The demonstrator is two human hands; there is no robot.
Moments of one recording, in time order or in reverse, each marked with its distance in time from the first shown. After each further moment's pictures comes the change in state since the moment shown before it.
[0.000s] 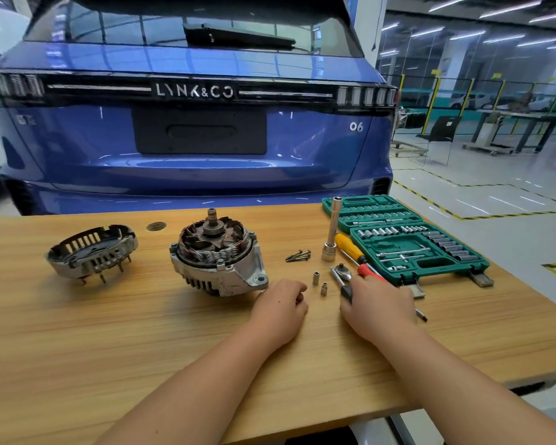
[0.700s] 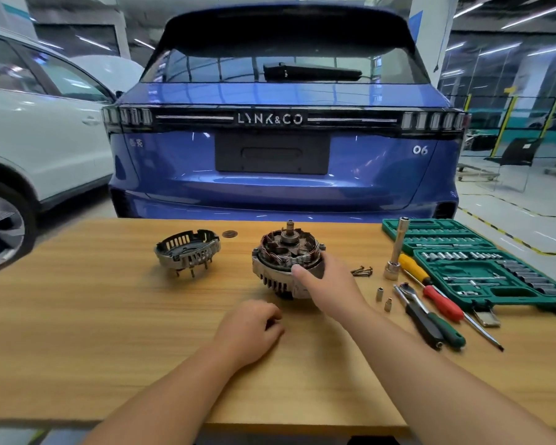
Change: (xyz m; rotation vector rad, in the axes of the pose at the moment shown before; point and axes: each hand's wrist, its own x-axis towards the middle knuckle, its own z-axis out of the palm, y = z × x) left_hand -0.099 -0.109 -0.087 0.237 0.109 -0.042; right_hand 0.007 -0.161 -0.026 0.970 -0.045 -0.142
